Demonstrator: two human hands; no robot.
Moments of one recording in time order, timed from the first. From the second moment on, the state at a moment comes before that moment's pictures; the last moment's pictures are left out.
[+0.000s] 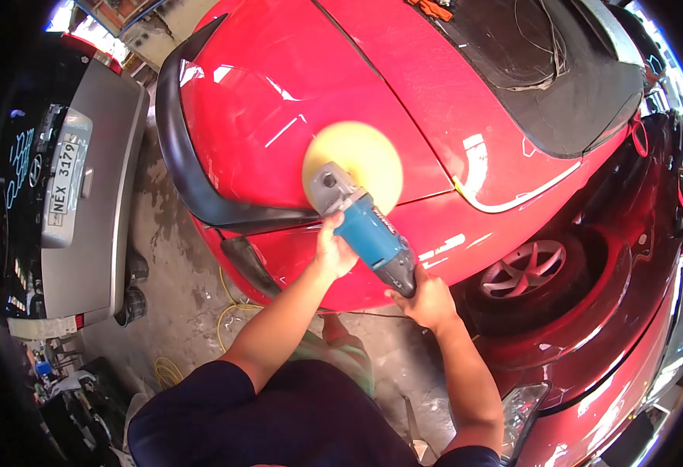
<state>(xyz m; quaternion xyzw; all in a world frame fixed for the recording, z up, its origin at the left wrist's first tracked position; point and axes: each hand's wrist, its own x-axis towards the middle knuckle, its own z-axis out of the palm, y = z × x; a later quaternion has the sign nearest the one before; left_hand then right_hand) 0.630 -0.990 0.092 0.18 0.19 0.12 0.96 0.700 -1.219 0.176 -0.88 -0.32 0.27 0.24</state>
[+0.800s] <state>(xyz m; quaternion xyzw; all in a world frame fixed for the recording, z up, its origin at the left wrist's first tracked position) 0.647 -0.951 0.106 0.18 0.19 0.14 0.96 0.652 -1.162 0.170 -0.88 -0.22 0.28 0.31</state>
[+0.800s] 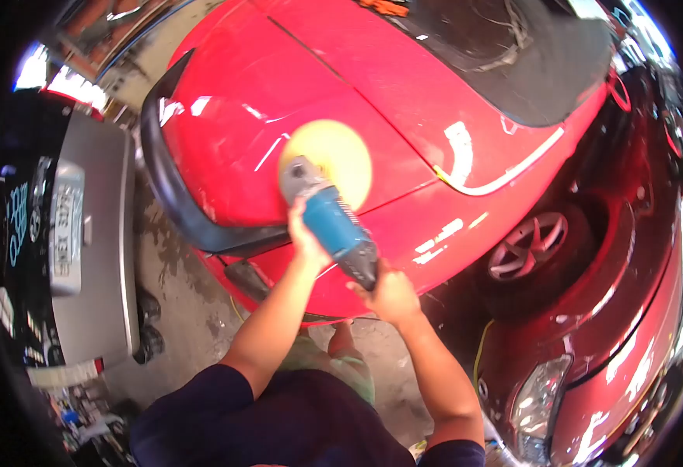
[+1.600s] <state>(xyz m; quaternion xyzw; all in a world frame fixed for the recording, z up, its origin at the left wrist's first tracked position) 0.630 -0.835 0.162 0.46 0.18 -0.15 0.85 0.509 -0.992 0.165 -0.63 0.14 0.32 0.70</state>
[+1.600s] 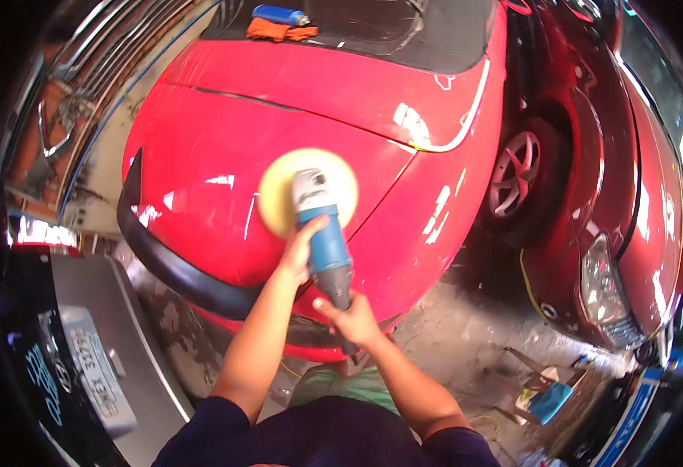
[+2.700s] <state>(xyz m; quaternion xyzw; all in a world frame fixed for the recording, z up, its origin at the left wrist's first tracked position) 0.726 -0.884 0.184 0.59 0.04 -0.29 0.75 0.554 -0.961 0.197 -0.48 0.29 0.15 0.82</state>
